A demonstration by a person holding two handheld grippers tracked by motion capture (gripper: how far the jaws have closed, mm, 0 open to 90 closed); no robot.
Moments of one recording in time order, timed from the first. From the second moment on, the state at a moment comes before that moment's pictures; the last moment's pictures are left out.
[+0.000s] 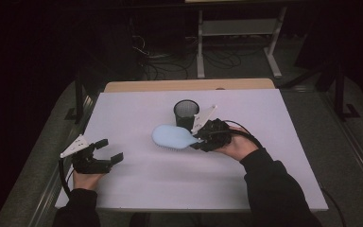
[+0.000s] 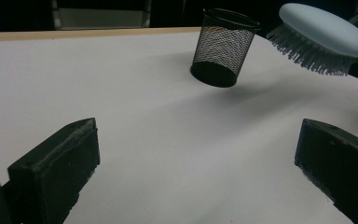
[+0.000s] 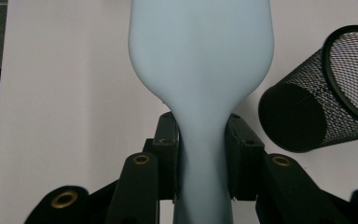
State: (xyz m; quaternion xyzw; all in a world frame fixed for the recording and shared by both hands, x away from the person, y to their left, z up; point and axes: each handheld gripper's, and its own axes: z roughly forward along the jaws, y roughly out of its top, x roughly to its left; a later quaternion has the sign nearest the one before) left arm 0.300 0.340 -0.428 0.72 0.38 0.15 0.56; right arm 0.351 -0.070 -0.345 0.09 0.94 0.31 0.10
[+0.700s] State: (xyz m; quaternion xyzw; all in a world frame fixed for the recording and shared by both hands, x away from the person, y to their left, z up) left arm 0.309 0.319 -0.393 0.73 0.35 0.13 0.57; right arm 0.355 -0.085 -0.321 0.10 0.93 0.34 0.14
